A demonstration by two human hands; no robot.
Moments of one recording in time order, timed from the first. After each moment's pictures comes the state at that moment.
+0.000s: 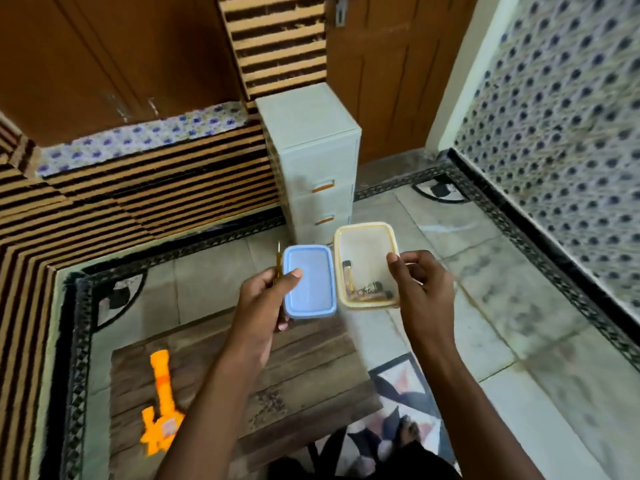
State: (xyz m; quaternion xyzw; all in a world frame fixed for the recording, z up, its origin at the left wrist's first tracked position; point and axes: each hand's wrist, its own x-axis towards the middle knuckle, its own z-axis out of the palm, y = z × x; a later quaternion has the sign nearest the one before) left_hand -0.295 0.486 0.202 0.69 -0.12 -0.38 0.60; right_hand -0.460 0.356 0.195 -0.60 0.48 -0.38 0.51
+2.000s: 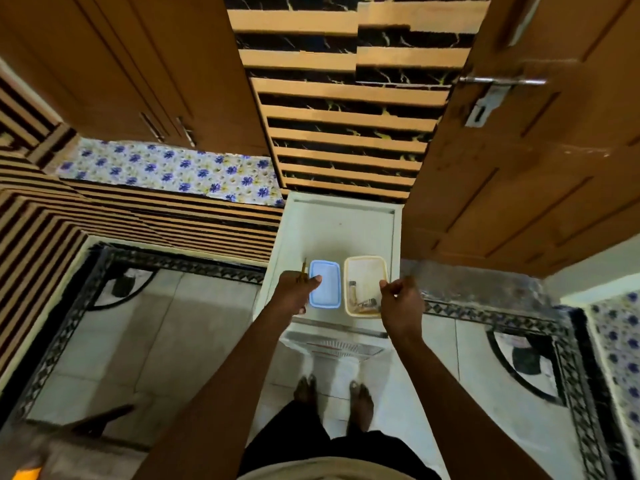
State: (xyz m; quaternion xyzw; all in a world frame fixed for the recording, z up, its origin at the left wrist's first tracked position) left_hand 0.139 -0.100 0.051 0.78 0.10 -0.33 0.53; right_hand 0.022 -0.277 0.061 -0.75 0.44 -0.09 0.49
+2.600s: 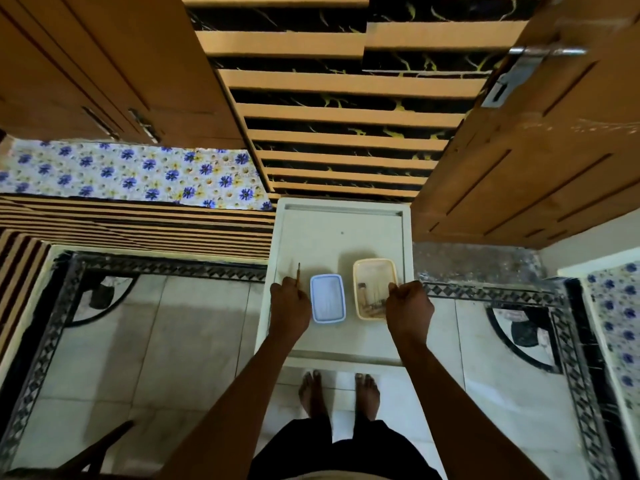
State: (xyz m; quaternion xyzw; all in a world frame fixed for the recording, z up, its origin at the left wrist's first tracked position) left_hand 0.198 -0.112 -0.007 0.92 0.03 -0.22 0.32; right_hand 0.092 -0.291 0.009 -0.75 0.53 -0.06 0.40
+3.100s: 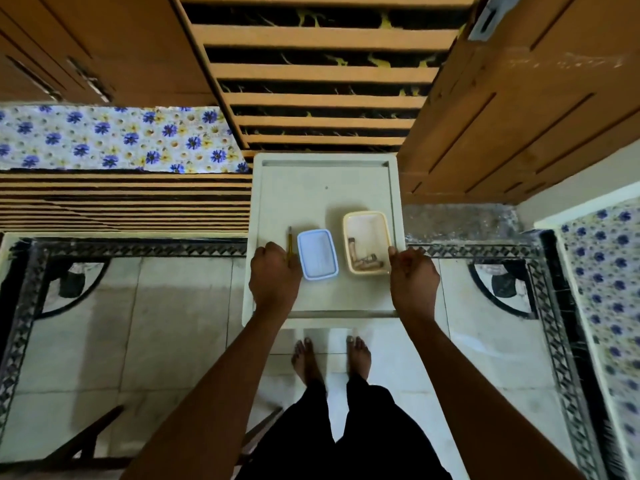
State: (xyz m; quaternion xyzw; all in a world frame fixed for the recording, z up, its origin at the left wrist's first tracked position) left_hand 0.180 -0.101 -0.017 0.96 -0.04 -0.13 0.26; right_hand 0.046 -0.285 -0.013 -0.78 0.48 -0.13 0.38
